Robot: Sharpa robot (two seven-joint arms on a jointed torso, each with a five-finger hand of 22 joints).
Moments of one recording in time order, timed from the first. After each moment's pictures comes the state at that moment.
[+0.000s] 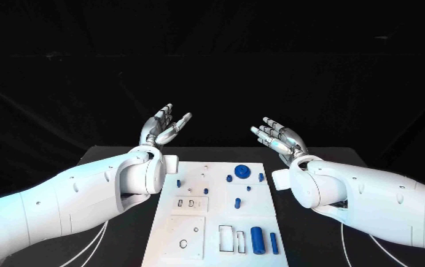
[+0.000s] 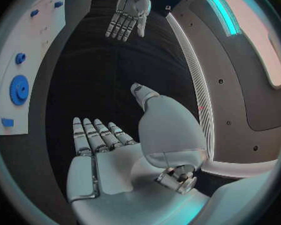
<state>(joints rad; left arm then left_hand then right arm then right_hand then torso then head) 1.14 -0.71 -0.03 1.38 0.05 -0.63 0.57 1.38 -0.20 0.26 0.29 0.05 0.21 0.14 0.05 0.06 0.16 0.17 0.02 0.02 0.15 0.21 0.02 0.02 0.11 0.22 0.27 0.03 0.03 1.18 -0.76 -0.15 1.46 -0.02 -0.52 0.46 1.17 -0.07 0.33 0.11 0.23 0.19 0.13 0.04 0.05 0.24 0.28 0.03 0.03 0.26 0.27 0.04 0.04 0.07 0.25 0.29 0.05 0.04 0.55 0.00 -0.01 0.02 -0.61</state>
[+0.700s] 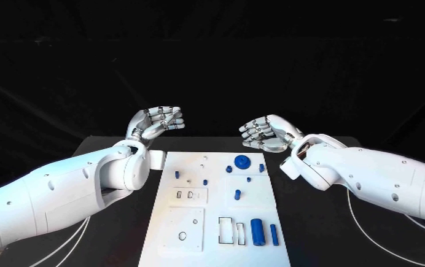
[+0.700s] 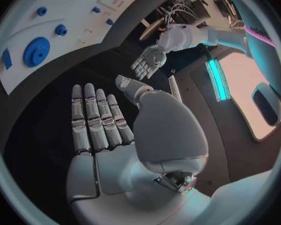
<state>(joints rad) 1.16 -0.80 -0.03 1.42 0.02 -0.49 0.57 1.48 -0.14 0.46 0.21 0.05 0.87 0.22 0.29 0.20 1.05 0.16 0.17 0.07 1.02 0.12 0.32 0.21 0.18 0.94 0.22 0.35 0.16 1.25 -0.76 -0.17 1.36 -0.75 -0.39 0.34 1.31 -0.15 0.49 -0.07 0.19 0.83 0.21 0.19 0.16 0.98 0.19 0.10 0.06 0.99 0.15 0.22 0.13 0.17 0.82 0.25 0.28 0.13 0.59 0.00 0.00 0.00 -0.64</state>
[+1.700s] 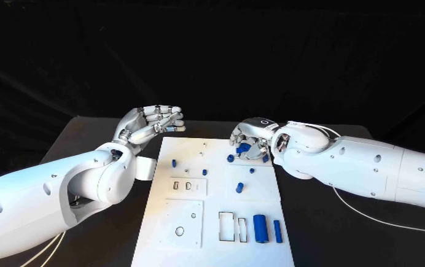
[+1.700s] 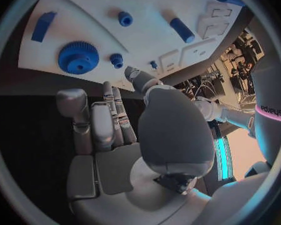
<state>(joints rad) 1.19 -0.93 -0.02 1.67 -0.05 -0.42 0.52 1.45 -0.19 0.50 0.17 0.05 0.90 0.21 0.29 0.20 1.09 0.16 0.11 0.06 1.04 0.11 0.31 0.24 0.18 0.95 0.21 0.37 0.17 1.31 -0.71 -0.16 1.40 -1.54 -0.28 -0.04 1.29 -0.26 0.39 0.03 0.25 1.02 0.15 0.19 0.25 1.18 0.09 0.07 0.12 1.46 0.01 1.29 1.11 0.12 1.32 0.10 1.13 0.91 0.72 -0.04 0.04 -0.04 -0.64</state>
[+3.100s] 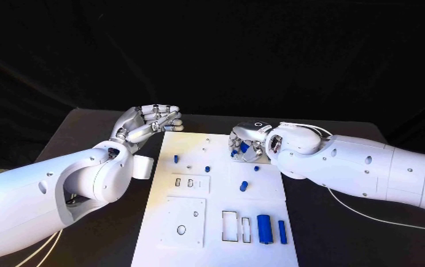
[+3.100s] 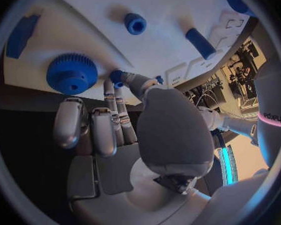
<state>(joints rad) 1.20 -0.94 -0.02 1.66 -0.05 -0.40 0.50 1.45 -0.20 0.50 0.17 0.05 0.90 0.21 0.28 0.20 1.09 0.16 0.10 0.07 1.03 0.11 0.30 0.24 0.18 0.94 0.21 0.37 0.17 1.31 -0.67 -0.16 1.39 -1.60 -0.22 -0.08 1.34 -0.23 0.54 0.05 0.25 1.08 0.14 0.22 0.31 1.24 0.07 0.08 0.14 1.47 0.00 1.42 1.22 0.09 1.36 0.10 1.31 1.17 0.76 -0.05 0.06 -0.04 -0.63</state>
